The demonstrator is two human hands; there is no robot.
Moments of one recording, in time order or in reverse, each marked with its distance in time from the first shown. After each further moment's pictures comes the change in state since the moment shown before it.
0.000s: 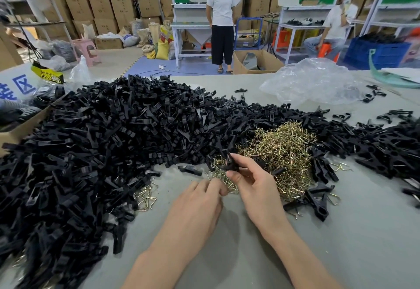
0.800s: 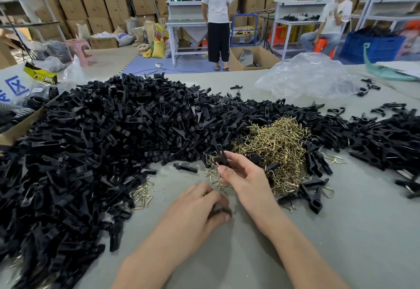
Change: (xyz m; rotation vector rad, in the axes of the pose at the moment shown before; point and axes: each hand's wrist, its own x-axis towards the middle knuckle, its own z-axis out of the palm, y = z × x) left_hand -0.005 0.002 -0.010 -0.105 -0.207 0.023; right_hand 0.005 0.000 0.003 0.232 -0.076 0.099
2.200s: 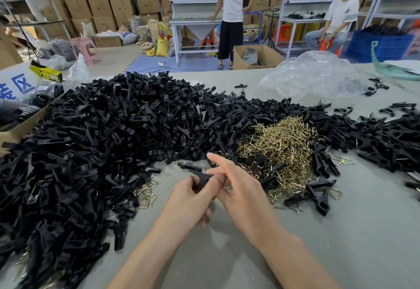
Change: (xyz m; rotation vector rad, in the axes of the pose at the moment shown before) left_hand 0.009 0.009 -0.014 -0.827 0.166 -0.572; right_hand -0.019 -0.005 0.014 -0.616 -0.087 -0.368
